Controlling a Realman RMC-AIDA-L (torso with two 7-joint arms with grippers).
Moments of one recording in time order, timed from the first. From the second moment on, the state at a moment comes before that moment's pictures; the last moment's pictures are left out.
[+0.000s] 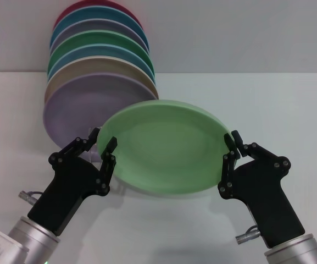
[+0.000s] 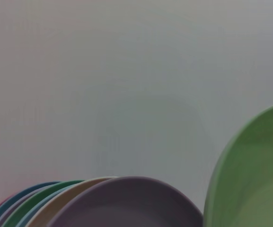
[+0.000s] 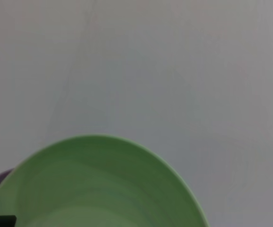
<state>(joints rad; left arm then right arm) -0.31 -2.07 -0.25 -0.41 2.13 1.41 0.13 0.11 2.09 0.26 0.89 -2.00 -1.34 -0.83</state>
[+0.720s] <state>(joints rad) -0.31 -2.07 -0.25 -0.41 2.13 1.40 0.13 0.10 2.09 0.26 0.89 -2.00 -1.34 -0.83</state>
